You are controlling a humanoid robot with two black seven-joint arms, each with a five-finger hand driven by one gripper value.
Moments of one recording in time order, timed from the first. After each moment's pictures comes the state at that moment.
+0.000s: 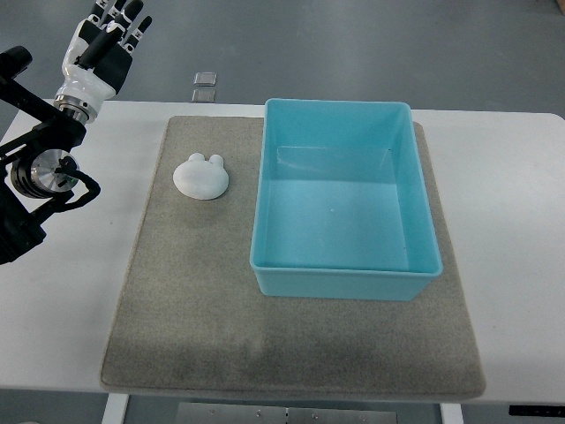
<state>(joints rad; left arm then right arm) -0.91 0.43 -0.50 -0.74 -0.18 -0.31 -0.54 0.00 0.00 0.06 0.09 -0.12 0.20 0.04</state>
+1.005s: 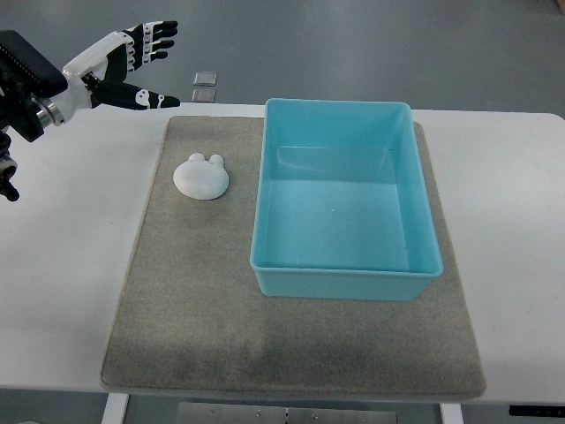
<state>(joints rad) -0.91 0.67 -0.48 -0.86 0.83 -0.26 -0.55 0.00 0.00 0.06 0.09 -0.12 0.20 0.04</state>
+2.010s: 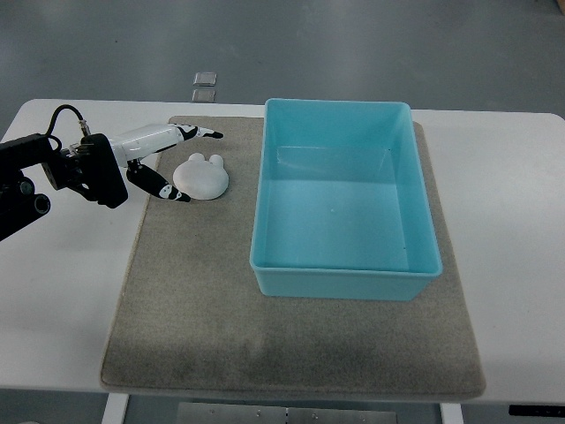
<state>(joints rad) -0.91 0.64 -0.26 -0.92 1.37 0.04 -0.61 0.00 0.00 0.06 0.09 -0.12 0.20 0.04</state>
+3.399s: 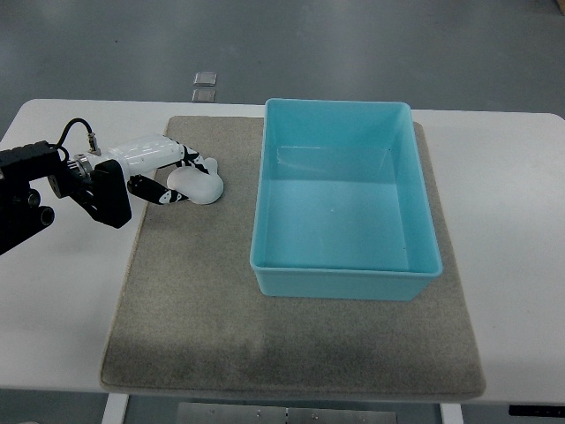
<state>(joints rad) -0.91 0.61 -0.20 -0.86 1.51 0.15 -0.61 0.00 0.00 0.06 0.09 -0.12 0.20 0.04</state>
